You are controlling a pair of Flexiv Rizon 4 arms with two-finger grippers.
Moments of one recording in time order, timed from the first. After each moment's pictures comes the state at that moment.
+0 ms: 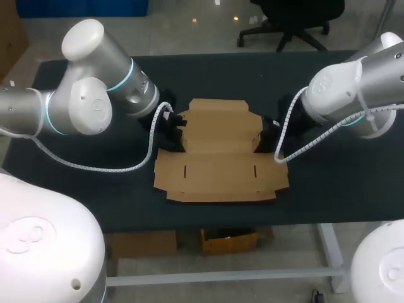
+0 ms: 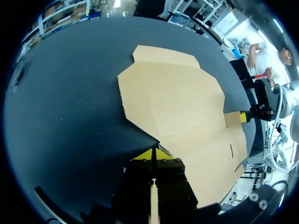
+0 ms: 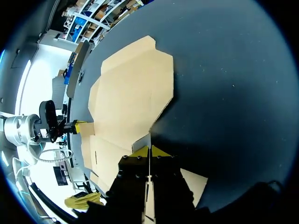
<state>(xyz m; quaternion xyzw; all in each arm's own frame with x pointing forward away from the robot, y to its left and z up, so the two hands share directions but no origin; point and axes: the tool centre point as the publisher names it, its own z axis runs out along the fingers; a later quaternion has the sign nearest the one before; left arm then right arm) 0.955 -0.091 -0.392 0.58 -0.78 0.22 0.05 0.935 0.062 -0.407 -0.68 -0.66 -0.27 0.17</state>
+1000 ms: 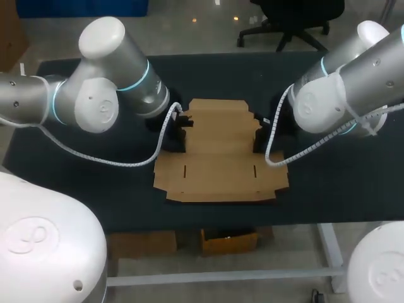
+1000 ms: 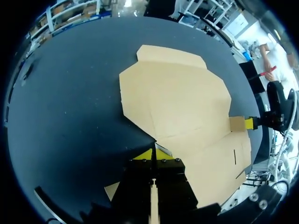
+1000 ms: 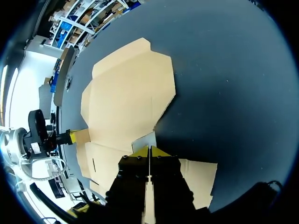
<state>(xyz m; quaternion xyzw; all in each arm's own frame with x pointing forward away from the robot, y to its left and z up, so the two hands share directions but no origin) 0.951 -0.097 -0.391 0.61 -0.76 0.20 0.02 0.932 0.071 -0.399 -0.72 -0.64 -0.22 0.12</state>
